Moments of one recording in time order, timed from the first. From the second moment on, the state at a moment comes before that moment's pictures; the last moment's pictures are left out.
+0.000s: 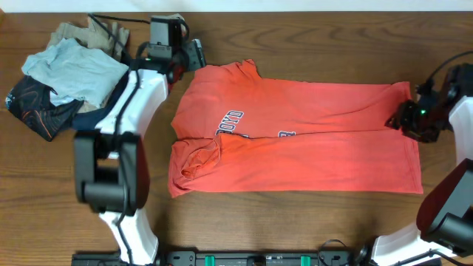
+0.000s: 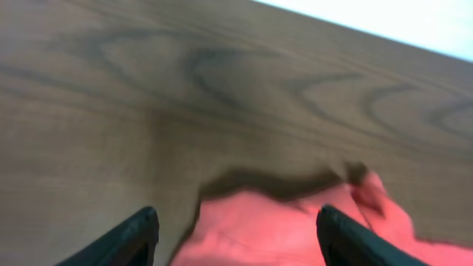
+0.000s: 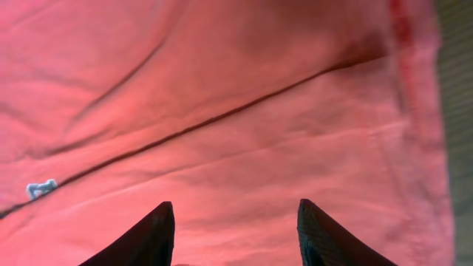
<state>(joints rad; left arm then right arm) -0.14 2.02 1.48 -0.24 0.10 -0.35 -0.41 1.77 1.33 -1.02 -0.25 0.04</state>
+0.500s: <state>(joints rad) -0.14 2.24 1.48 -0.09 0.22 -0.35 -0.39 1.77 1.33 -1.07 -0.27 0.04</state>
